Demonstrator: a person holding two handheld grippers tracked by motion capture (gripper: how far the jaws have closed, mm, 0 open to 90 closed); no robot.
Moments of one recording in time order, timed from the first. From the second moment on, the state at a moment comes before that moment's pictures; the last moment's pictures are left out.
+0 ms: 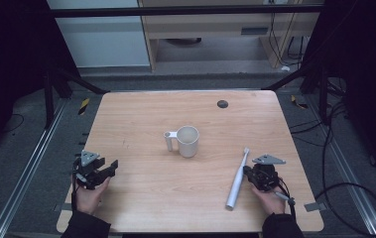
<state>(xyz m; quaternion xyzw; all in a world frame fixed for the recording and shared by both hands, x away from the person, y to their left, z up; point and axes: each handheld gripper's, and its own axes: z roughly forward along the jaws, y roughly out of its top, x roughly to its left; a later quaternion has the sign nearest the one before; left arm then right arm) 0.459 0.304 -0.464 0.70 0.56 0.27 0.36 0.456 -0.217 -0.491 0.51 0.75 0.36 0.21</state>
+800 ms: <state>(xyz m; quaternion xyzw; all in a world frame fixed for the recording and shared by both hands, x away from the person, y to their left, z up) 0.459 0.302 -0.464 0.70 0.55 0.27 0.36 0.461 -0.204 -0.492 0.51 0.76 0.36 0.20</state>
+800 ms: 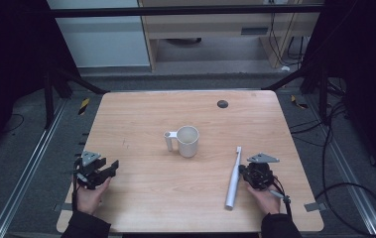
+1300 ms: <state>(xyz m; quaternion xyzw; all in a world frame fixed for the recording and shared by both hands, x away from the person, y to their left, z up) 0.460 0.301 -0.465 0.71 0.55 0.26 0.36 0.472 -0.198 -0.494 0.51 0.75 0.35 0.21</state>
